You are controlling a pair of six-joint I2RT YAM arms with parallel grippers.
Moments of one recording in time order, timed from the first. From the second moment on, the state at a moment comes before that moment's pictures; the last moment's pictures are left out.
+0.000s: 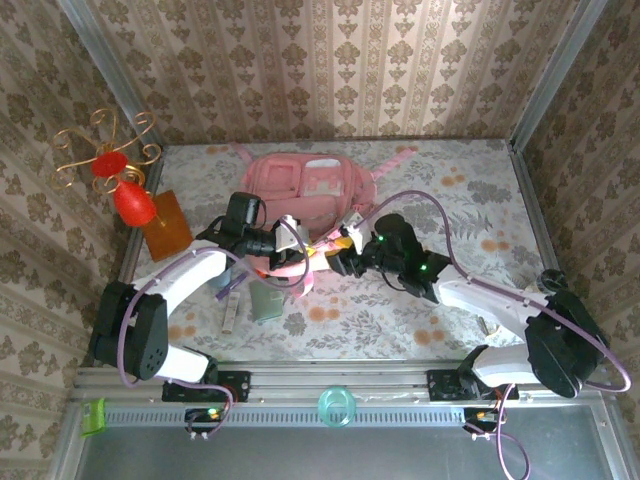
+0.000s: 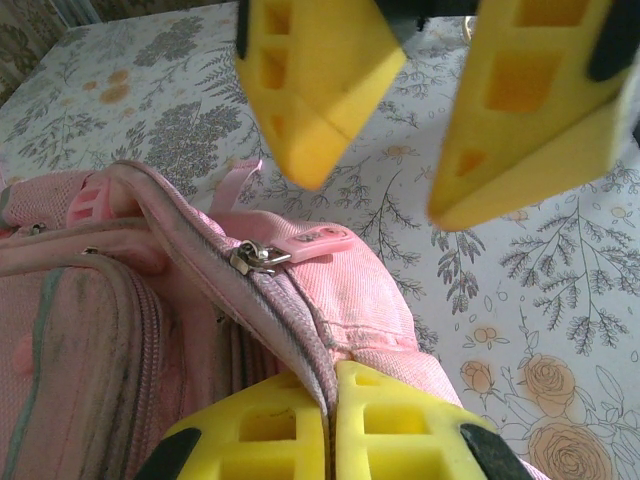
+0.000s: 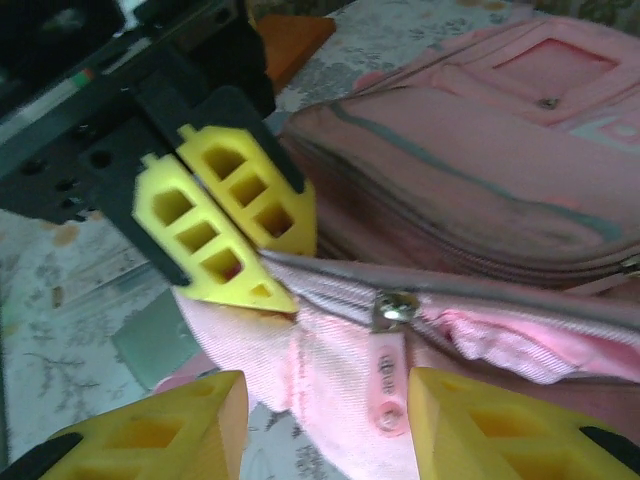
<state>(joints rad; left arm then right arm) -0.44 1.42 0.87 -0.24 0.90 0.87 0.68 1.33 0.77 0.10 -0.26 0.01</state>
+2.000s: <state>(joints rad) -0.49 1.44 0.89 -0.34 0.77 1.02 0.54 1.46 0.83 -0.06 -0.40 -0.02</state>
